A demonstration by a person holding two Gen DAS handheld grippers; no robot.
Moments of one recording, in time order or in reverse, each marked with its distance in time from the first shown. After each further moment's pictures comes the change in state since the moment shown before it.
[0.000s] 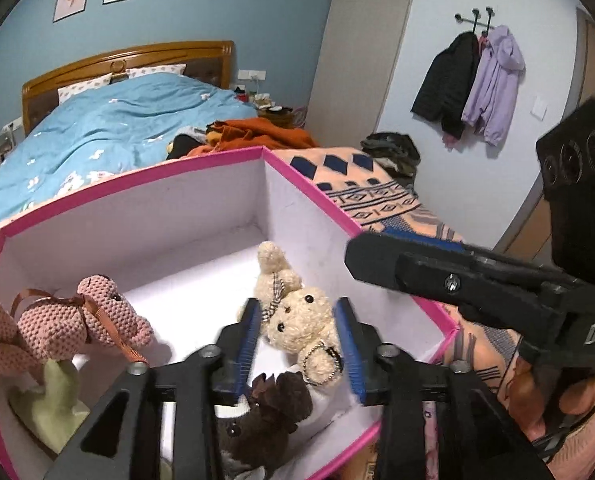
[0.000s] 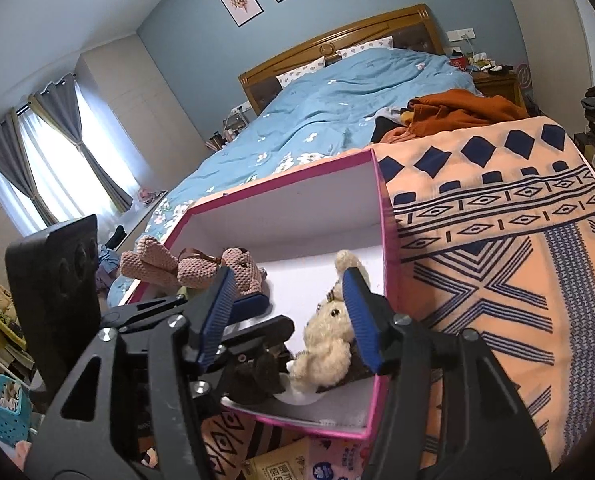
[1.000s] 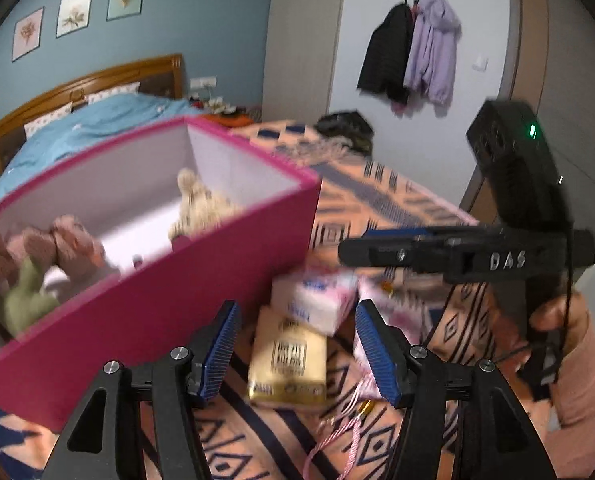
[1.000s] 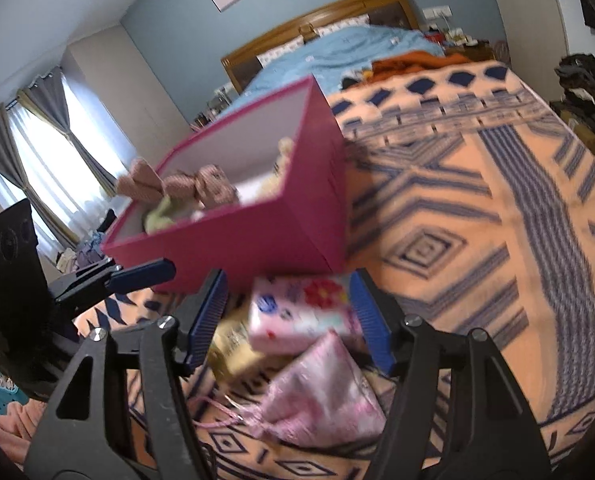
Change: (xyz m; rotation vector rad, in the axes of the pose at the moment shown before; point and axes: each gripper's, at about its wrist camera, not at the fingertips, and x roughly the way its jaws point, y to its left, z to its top) left arm -0.036 -0.065 -0.091 0.178 0.033 -0.053; right arm -0.054 -0.038 -0.097 0.047 0.094 -0.066
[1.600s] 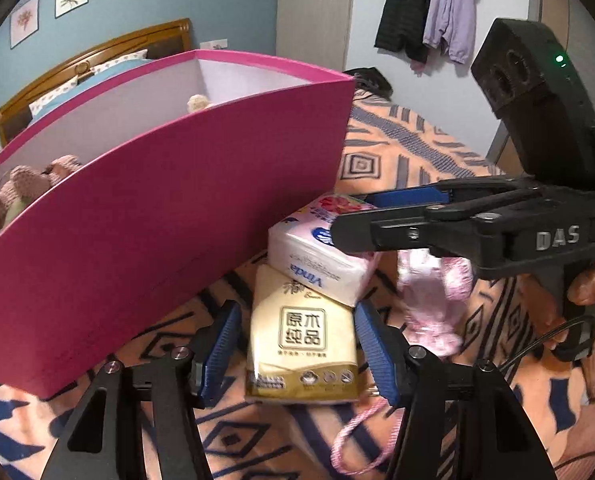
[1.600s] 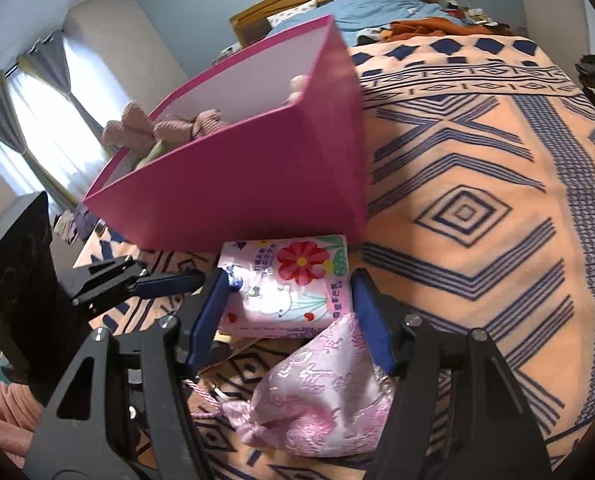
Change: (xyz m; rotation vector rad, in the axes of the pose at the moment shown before) left arm 0.021 0.010 -0.036 0.000 0.136 0.064; right arm 0.039 0.020 -0.015 -0.078 0.122 0.035
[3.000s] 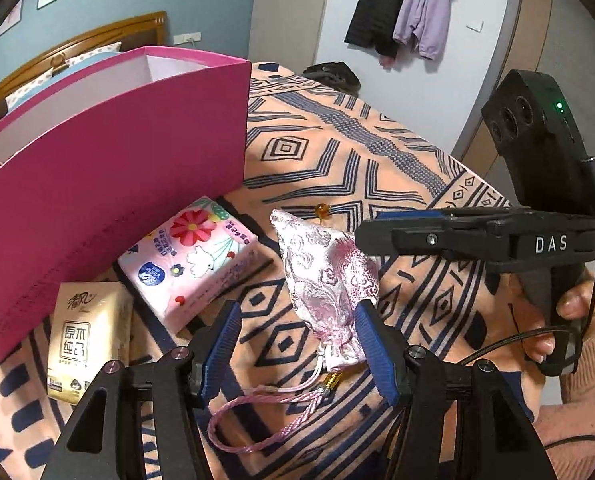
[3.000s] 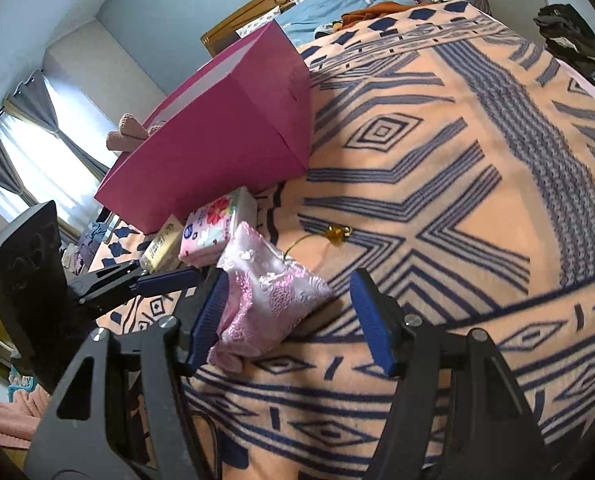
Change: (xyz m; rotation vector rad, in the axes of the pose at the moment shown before) left arm -0.014 -0.049 -0.018 -0.003 0.015 -0.124; right arm -0.059 -0.031 -0.060 0.179 -0.037 -0.007
